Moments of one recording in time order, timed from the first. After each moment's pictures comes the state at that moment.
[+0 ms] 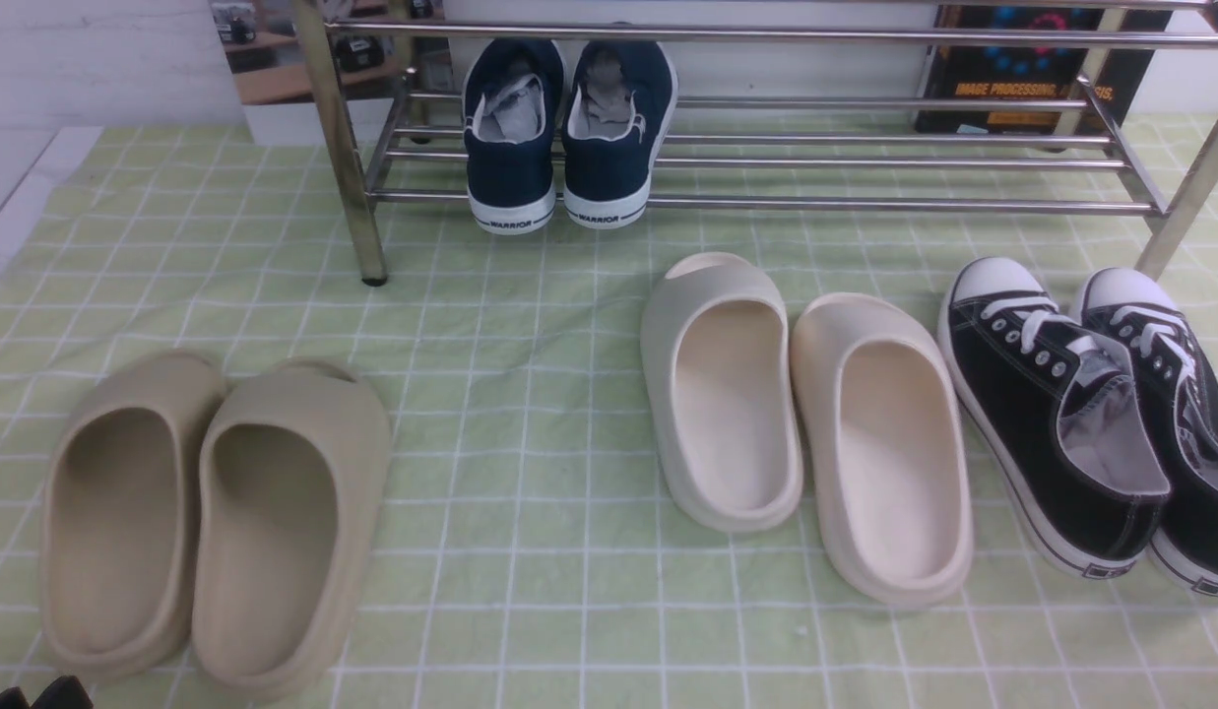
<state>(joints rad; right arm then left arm) 0.02 -0.01 0.02 0.67 0.40 0.38 0.00 -0.01 0.03 0.01 0.36 -0.25</state>
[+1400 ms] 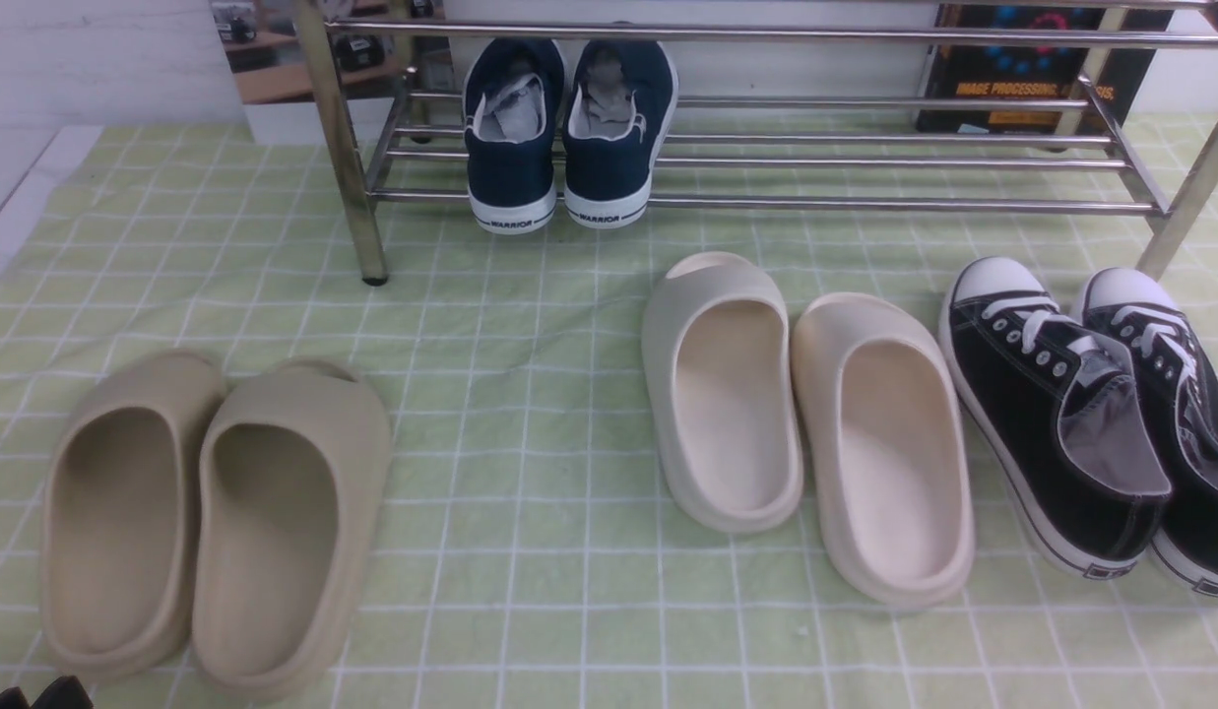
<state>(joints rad) 0.17 1.08 -0.97 0.12 1.15 -0.16 0.00 -0.01 0.03 0.01 0.36 -0.25</state>
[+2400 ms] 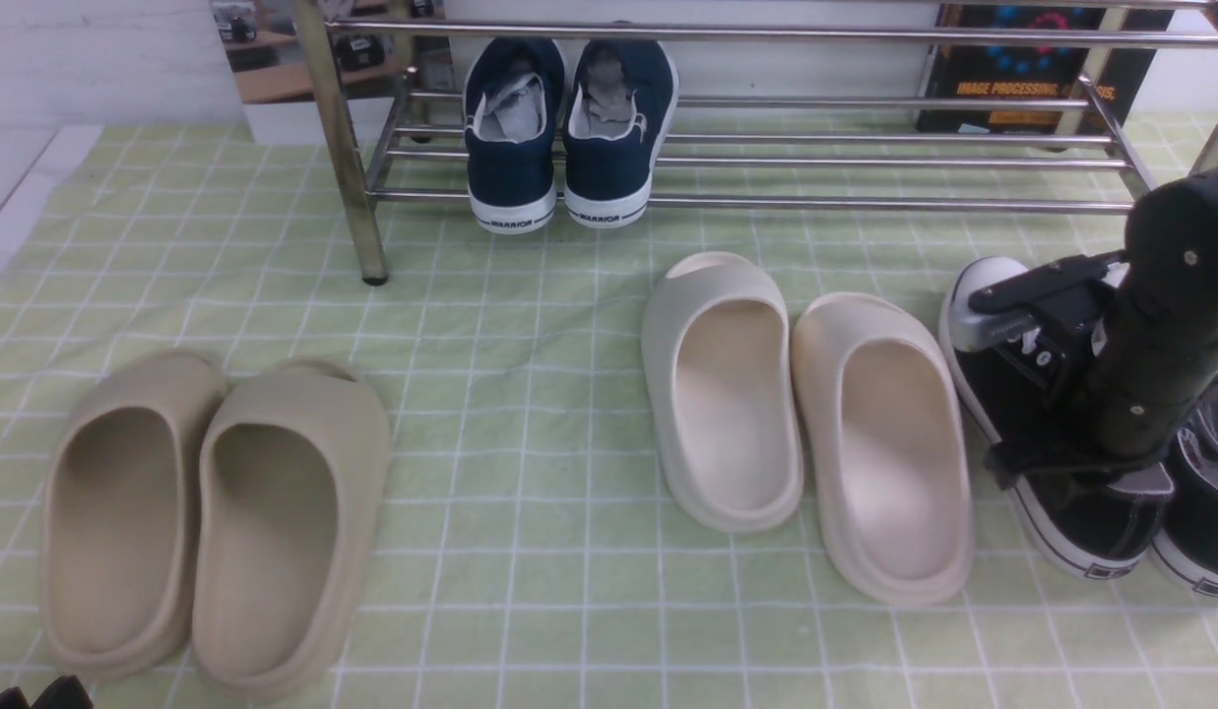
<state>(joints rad) 0.23 1.74 -1.14 -0.06 0.86 -0.03 0.00 -0.01 0.03 0.01 0.36 -0.25</state>
